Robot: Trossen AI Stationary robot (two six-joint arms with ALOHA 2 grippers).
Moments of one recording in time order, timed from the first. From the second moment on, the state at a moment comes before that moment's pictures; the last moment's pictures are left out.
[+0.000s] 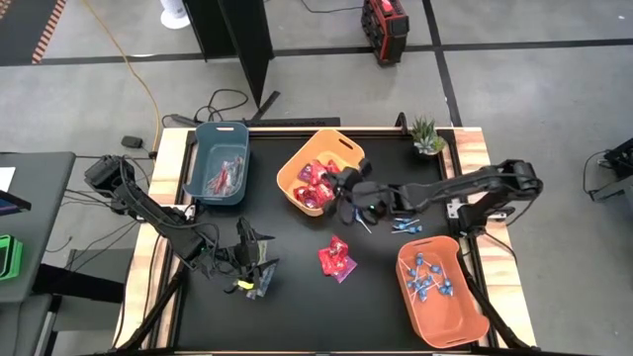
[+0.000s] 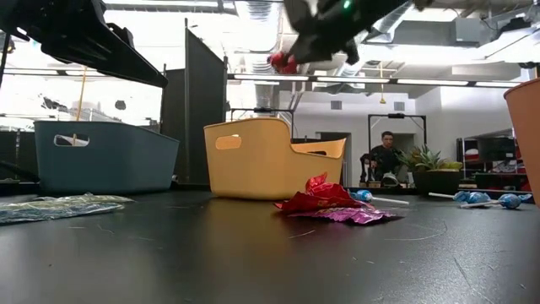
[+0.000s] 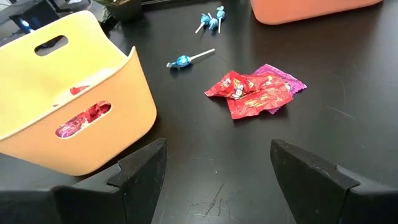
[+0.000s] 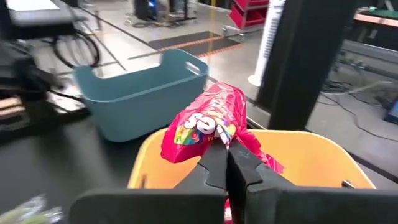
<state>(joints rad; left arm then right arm) -0.67 1.30 0.65 -0.03 -0.87 -0.34 0.07 1.54 1.03 0.18 0.76 0.21</state>
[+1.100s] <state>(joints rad) -0.64 1.30 0.65 -0.03 -0.87 -0.36 0.09 1.58 1.03 -0.59 0.39 0.60</state>
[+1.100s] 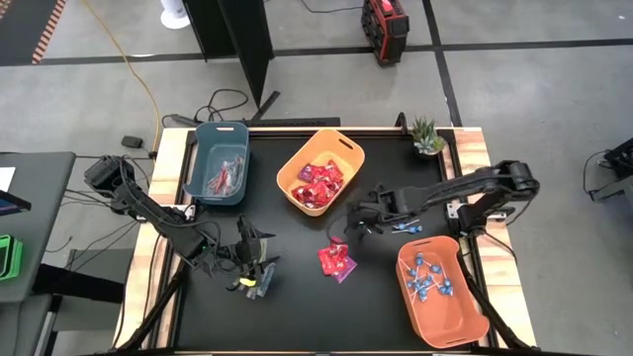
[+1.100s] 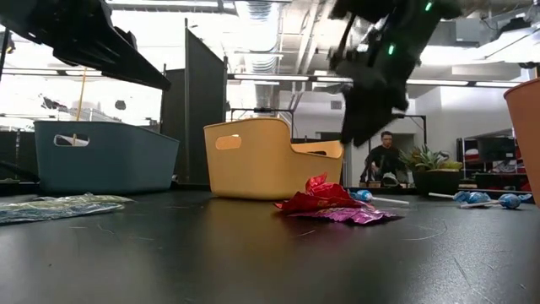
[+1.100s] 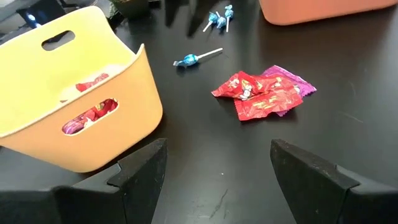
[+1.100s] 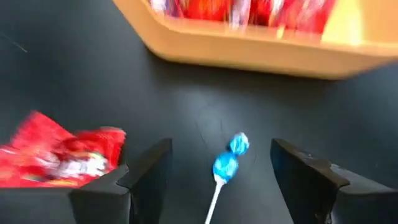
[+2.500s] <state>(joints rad) -0.62 1.30 0.65 -0.03 -0.87 -0.36 0.31 1.23 1.03 -0.66 0.31 0.47</state>
